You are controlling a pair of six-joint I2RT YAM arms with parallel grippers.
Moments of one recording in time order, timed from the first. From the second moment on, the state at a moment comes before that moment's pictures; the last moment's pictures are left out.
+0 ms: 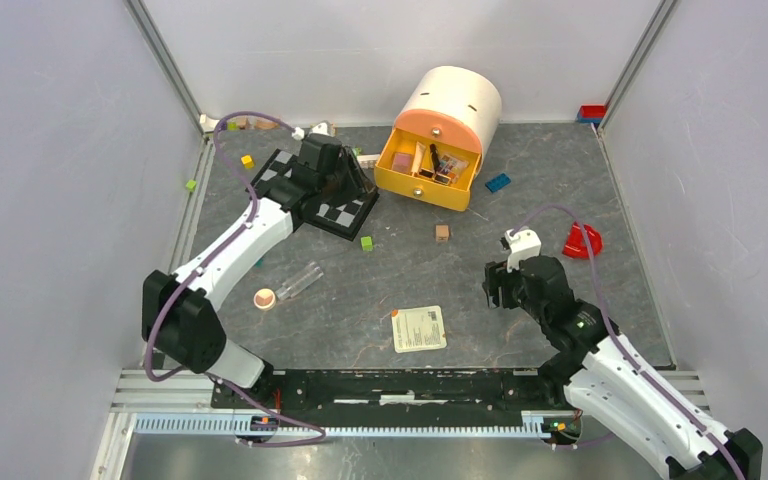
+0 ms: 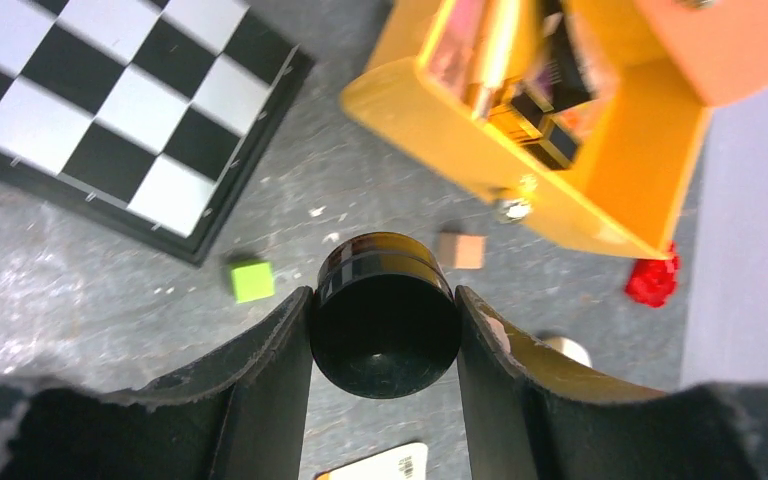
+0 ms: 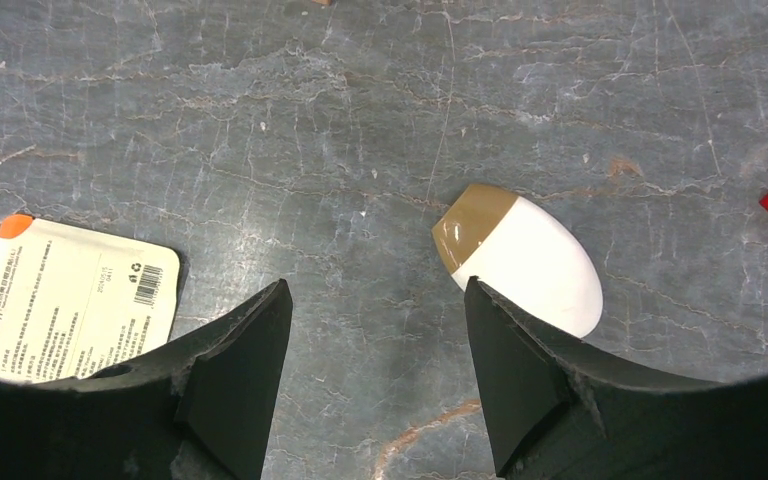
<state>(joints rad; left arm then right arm) -0.49 1.50 1.28 -0.46 -0.09 -0.75 0.57 0.63 0.45 -0.43 0.19 0.16</state>
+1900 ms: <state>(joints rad) -0.72 2.32 2.23 -0.58 0.05 -0.39 0.57 0.56 0.45 -0.50 0.25 0.16</state>
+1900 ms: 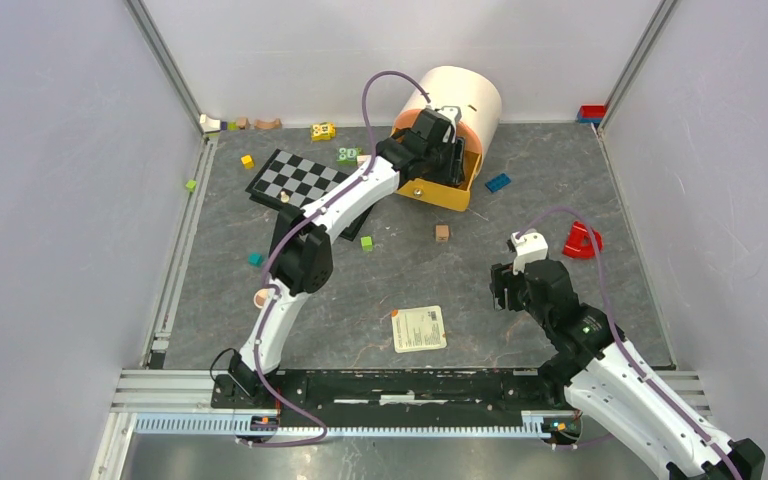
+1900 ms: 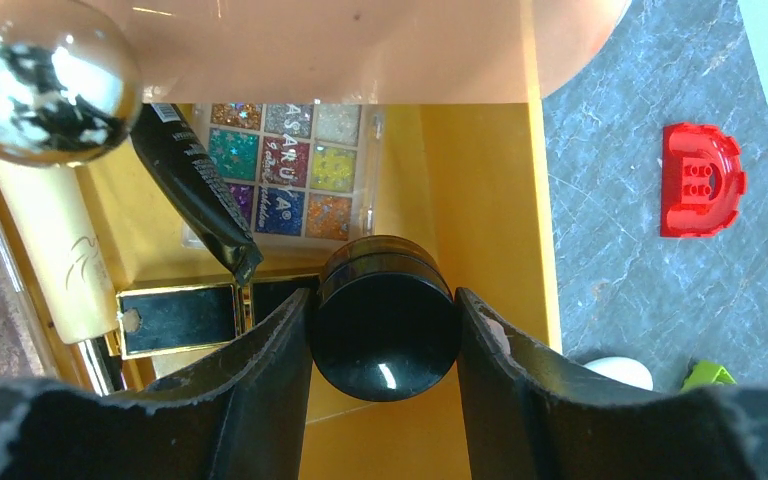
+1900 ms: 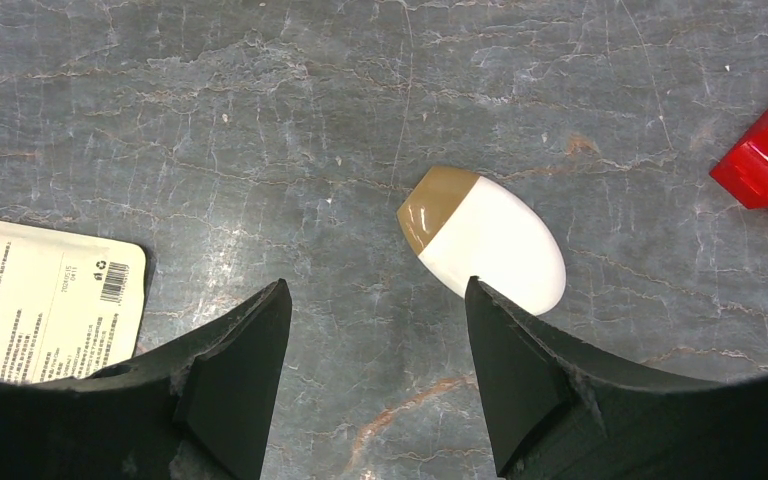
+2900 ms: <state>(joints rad) -0.72 2.33 2.34 -0.65 0.04 -0.36 0.57 0.58 0.45 -0.50 0.25 0.16</state>
